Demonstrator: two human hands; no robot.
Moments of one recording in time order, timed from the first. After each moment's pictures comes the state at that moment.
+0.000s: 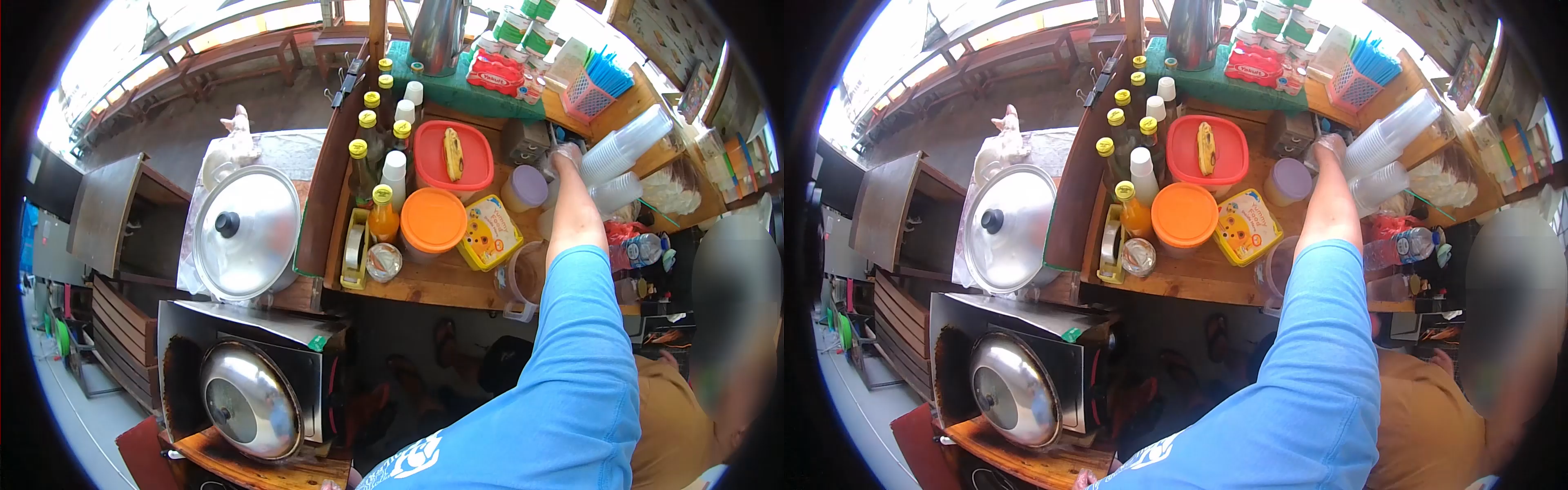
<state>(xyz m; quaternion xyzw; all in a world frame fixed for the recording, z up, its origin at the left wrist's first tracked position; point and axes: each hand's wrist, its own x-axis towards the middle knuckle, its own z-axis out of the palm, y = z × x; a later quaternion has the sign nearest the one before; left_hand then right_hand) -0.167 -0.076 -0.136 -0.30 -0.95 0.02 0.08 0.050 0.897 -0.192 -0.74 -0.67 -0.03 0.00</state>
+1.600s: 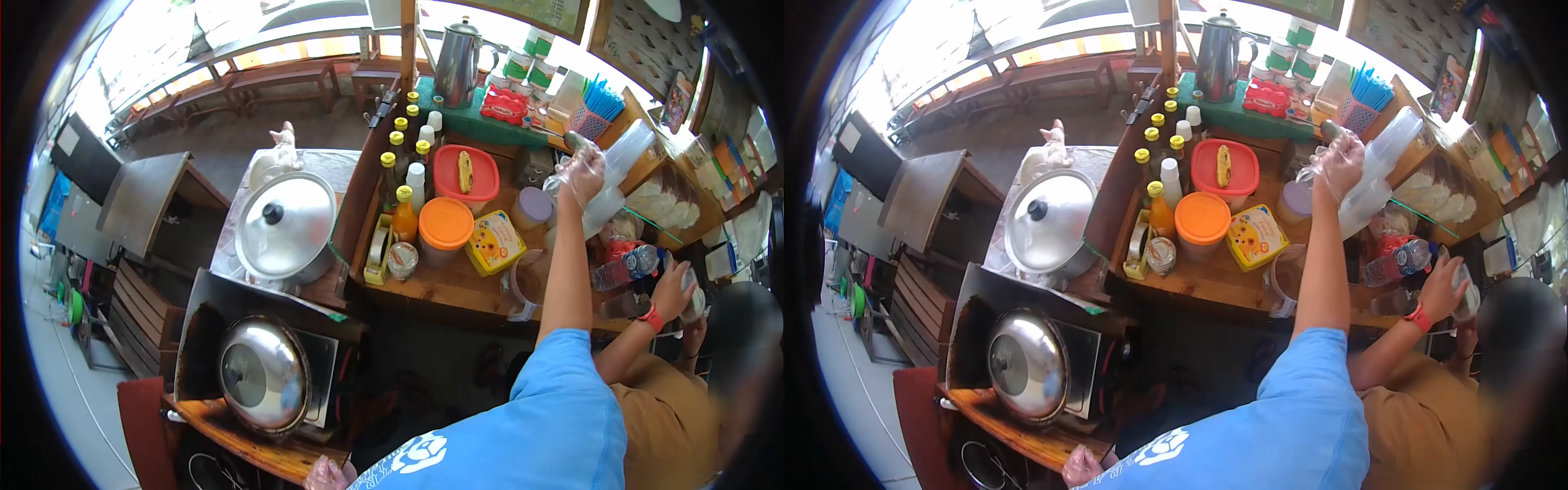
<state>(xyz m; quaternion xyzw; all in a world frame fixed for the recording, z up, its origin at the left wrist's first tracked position) -0.165 -0.078 -0.120 -0.40 -0.90 -0.16 0.10 -0.043 0.661 -0.011 -0.41 -0.53 0.20 0.71</state>
